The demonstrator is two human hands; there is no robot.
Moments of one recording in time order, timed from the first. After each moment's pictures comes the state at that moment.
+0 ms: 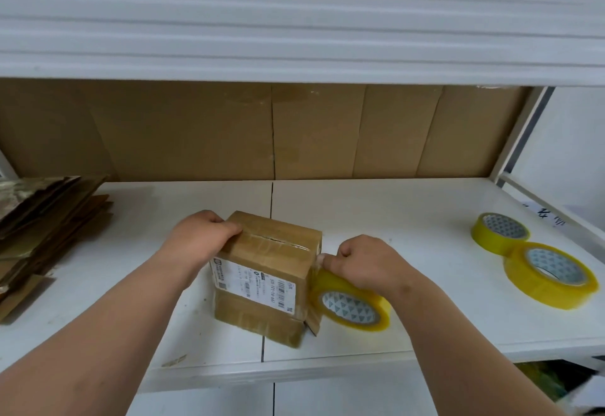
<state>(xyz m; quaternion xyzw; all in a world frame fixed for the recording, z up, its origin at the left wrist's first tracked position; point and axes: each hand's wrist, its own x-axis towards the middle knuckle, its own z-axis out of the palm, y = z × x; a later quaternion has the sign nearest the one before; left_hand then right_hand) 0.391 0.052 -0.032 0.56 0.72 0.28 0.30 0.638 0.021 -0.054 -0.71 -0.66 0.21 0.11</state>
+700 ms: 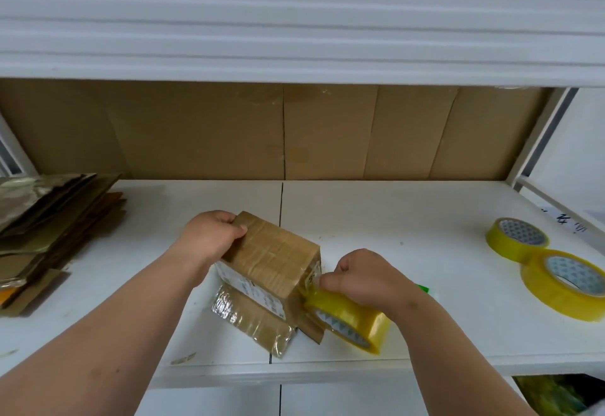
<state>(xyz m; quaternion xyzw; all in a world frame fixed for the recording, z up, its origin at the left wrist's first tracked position) 0.390 0.060 -0.039 0.52 0.68 0.36 0.37 0.621 0.011 -0.059 -0.69 -0.63 0.33 0.15</state>
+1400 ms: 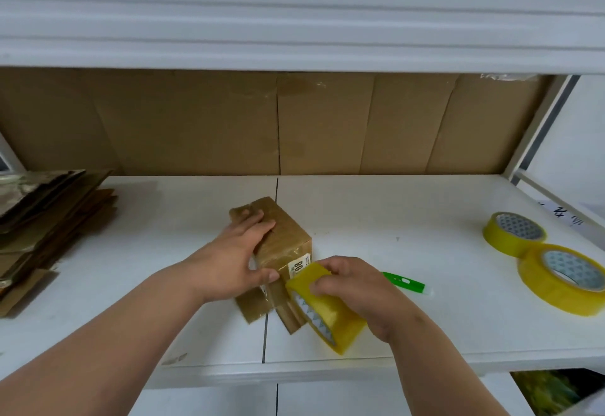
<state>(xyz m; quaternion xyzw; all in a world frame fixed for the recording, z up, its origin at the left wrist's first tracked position) 0.398 0.060 -0.069 0.83 0.54 0.04 0.14 0.616 -0.008 -0.068 -0.62 -0.54 0.51 0.28</state>
